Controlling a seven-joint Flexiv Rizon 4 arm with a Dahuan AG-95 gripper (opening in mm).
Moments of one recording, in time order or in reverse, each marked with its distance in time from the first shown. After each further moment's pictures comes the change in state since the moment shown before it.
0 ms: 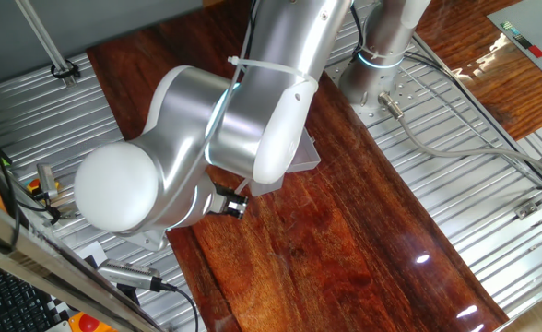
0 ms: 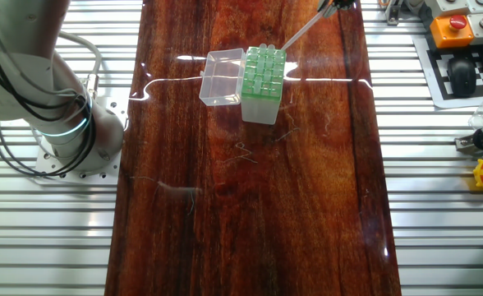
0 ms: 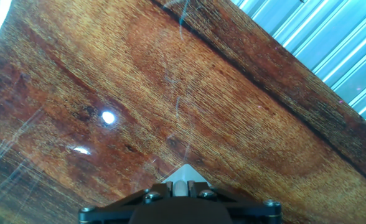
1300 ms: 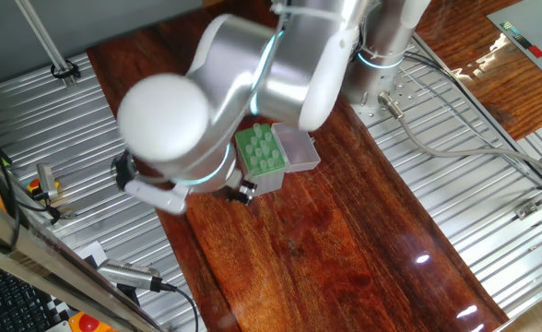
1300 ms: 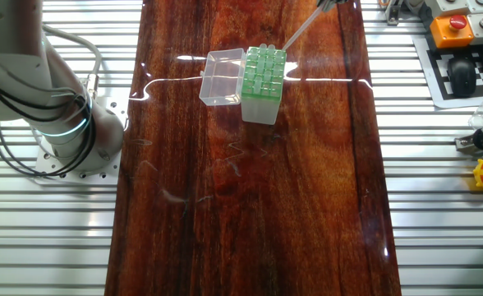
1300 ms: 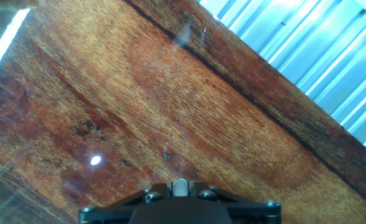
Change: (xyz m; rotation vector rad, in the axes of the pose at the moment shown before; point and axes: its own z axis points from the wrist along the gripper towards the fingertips) arm 0.019 0.003 -0.012 0.067 -0.188 0.009
